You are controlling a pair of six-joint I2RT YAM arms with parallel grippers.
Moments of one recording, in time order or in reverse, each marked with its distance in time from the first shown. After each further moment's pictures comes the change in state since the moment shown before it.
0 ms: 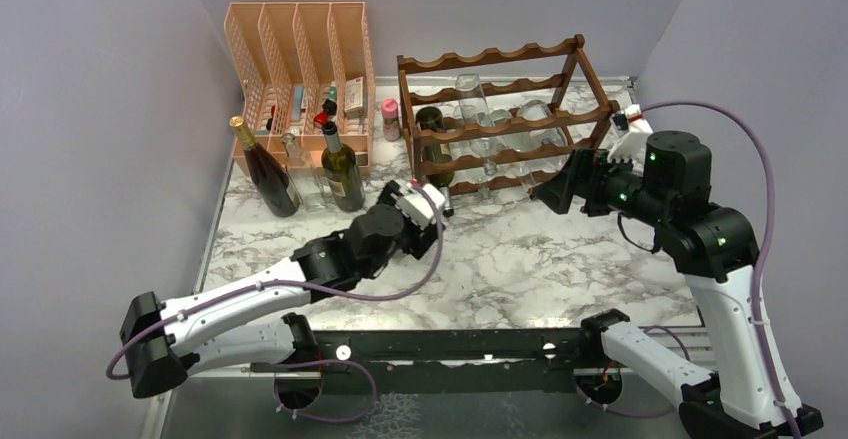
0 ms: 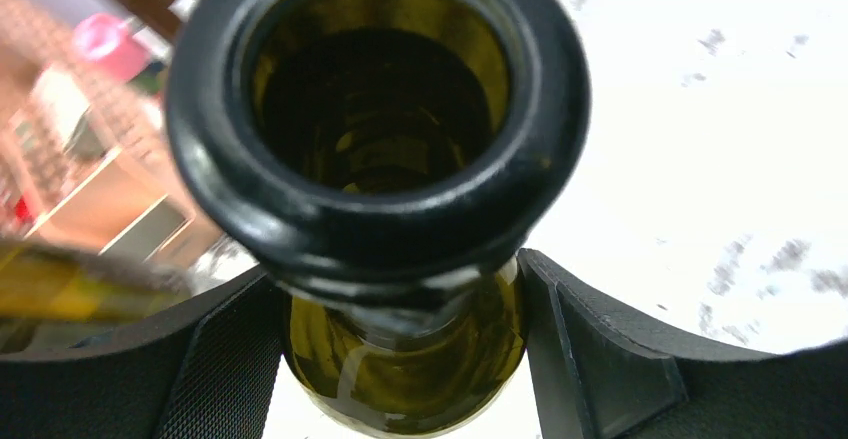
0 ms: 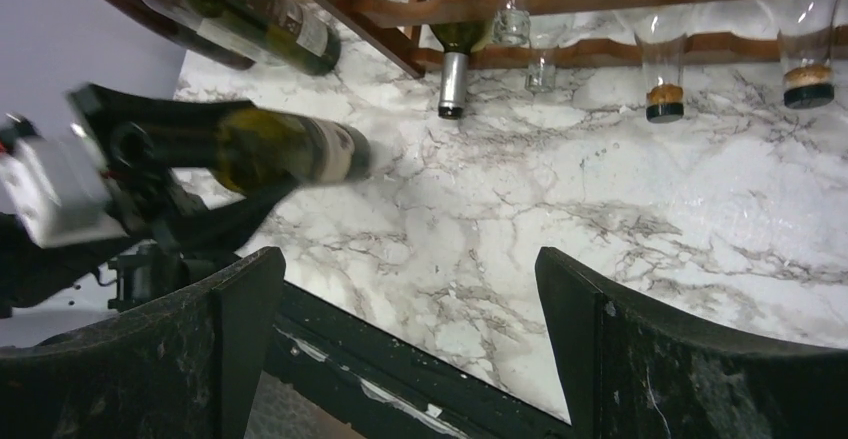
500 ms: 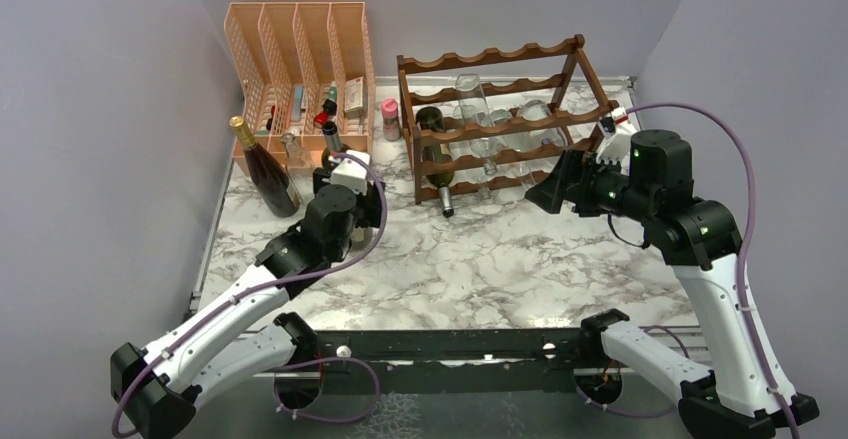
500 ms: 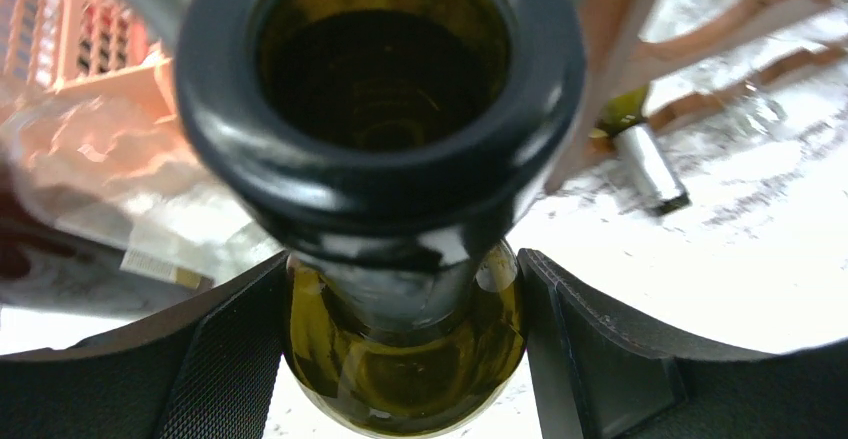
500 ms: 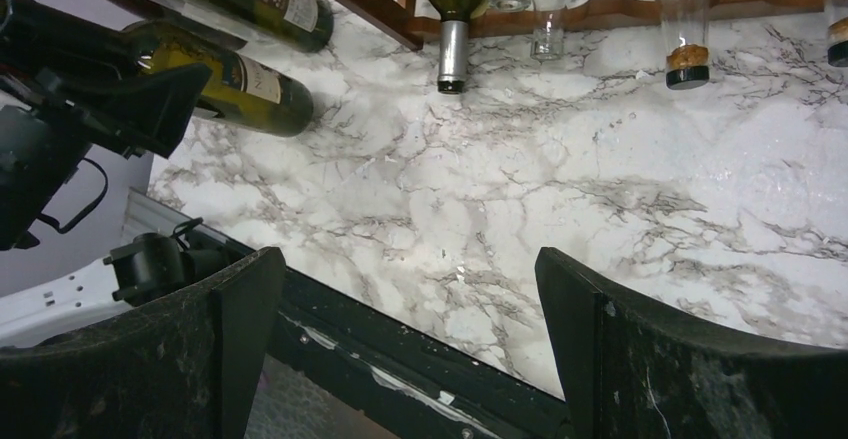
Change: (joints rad) left arm 0.354 -0.179 -0.051 -0.095 -0.132 -0.222; right arm 0.000 0.016 -0.084 0.022 -0.018 0.045
